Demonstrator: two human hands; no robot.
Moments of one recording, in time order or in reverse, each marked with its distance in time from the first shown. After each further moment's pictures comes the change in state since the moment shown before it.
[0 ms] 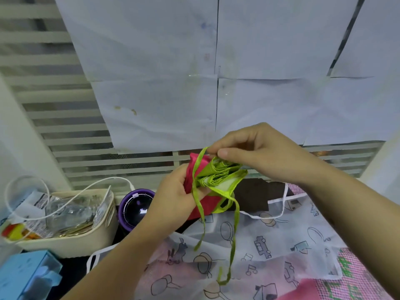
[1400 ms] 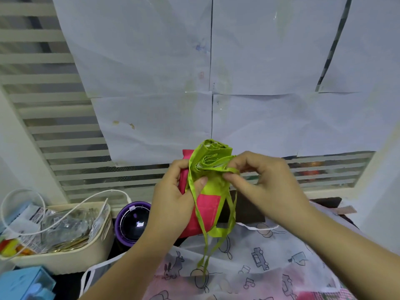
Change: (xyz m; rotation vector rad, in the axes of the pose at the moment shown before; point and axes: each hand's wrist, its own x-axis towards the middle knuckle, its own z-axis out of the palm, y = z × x) left_hand 0.004 0.018 0.008 -0.070 0.222 0.115; right_hand -0.026 0.018 0.018 -0.298 0.415 -0.200
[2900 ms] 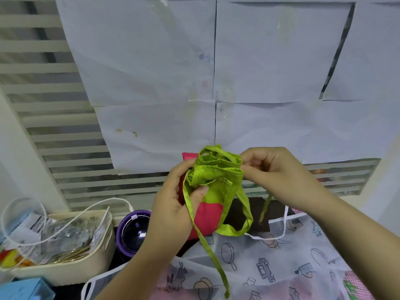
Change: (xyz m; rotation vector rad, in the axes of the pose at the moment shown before) left_hand -0.001 0.013 -0.005 -0.092 0.001 0.205; right_hand 0.029 0.011 -0.019 0.293 -0.201 0.169
